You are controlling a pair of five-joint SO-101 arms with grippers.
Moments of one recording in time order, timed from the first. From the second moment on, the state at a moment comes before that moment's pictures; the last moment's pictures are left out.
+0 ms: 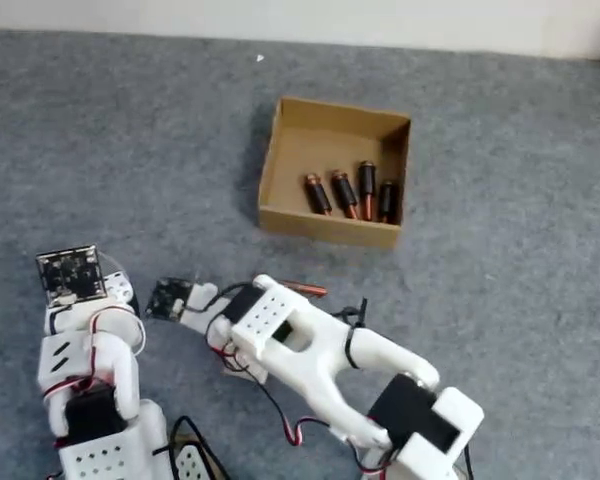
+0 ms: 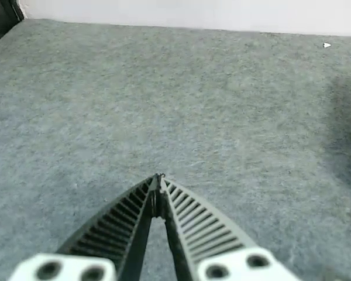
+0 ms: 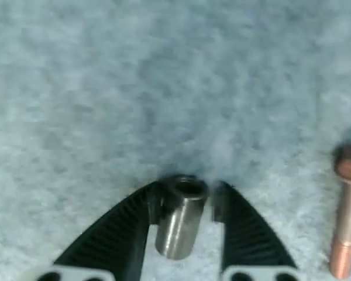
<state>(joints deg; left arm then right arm) -22.1 -104.0 89.5 46.7 -0.3 -57.3 5.6 32.6 57.5 26.1</state>
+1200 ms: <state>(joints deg) -22.1 -104.0 89.5 46.7 -0.3 -51.3 6.9 28.7 62.6 20.4</state>
